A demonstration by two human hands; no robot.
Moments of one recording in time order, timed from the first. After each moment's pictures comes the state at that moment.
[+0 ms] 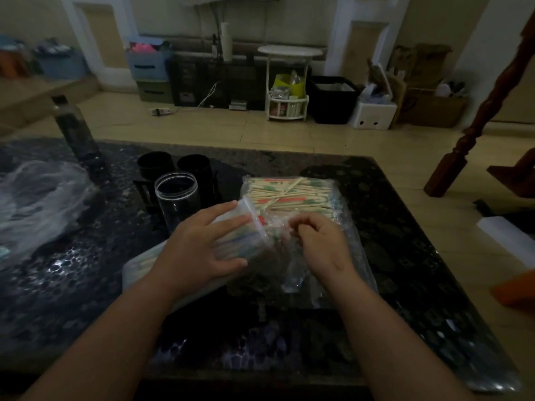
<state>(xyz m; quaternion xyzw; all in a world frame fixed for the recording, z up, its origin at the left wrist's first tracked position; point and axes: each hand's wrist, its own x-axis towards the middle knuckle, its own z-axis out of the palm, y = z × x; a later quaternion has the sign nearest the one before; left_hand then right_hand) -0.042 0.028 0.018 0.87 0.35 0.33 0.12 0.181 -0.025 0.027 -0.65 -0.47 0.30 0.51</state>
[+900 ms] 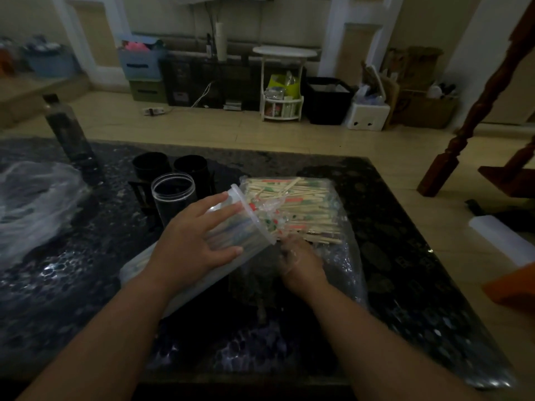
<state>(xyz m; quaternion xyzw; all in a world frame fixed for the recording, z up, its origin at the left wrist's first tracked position) -0.044 0.034 0.024 0.84 0.37 0.37 0.13 0.185 0.011 -0.066 -0.76 -0.61 0.17 0.16</state>
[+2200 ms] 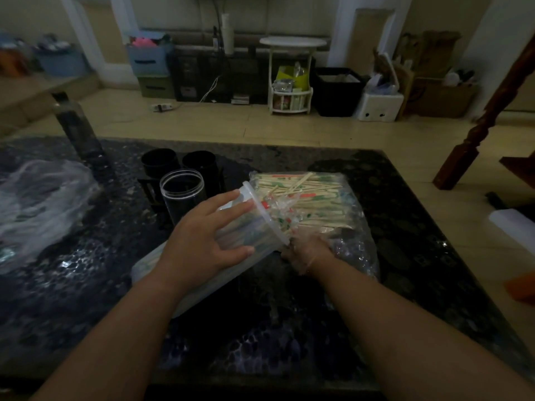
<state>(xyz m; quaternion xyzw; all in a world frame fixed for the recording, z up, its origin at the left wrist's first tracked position) -0.047 0.040 0.020 0.85 0.36 0.36 0.15 0.190 0.040 -0.038 -0.69 -0.71 0.14 0.02</state>
